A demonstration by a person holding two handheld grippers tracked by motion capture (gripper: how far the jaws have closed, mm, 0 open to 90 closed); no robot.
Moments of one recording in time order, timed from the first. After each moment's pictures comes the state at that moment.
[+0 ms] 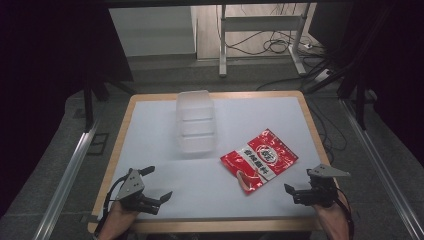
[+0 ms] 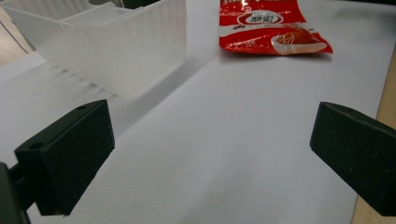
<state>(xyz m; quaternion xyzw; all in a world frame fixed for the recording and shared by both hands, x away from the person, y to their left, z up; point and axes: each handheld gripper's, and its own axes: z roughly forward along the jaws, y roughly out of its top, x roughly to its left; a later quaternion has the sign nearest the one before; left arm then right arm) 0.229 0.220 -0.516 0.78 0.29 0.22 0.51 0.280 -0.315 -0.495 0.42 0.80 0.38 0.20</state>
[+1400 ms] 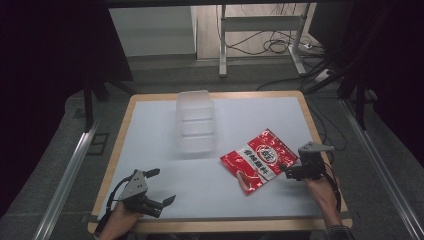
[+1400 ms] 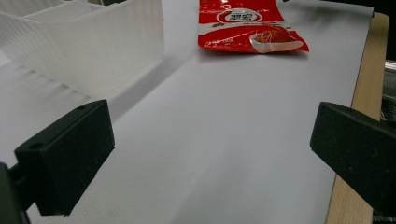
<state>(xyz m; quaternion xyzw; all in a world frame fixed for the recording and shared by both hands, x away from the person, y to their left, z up) 0.230 0.213 -0.519 0.79 0.27 0.19 0.51 0.359 -0.307 -0.505 0.41 0.81 0.37 0.20</state>
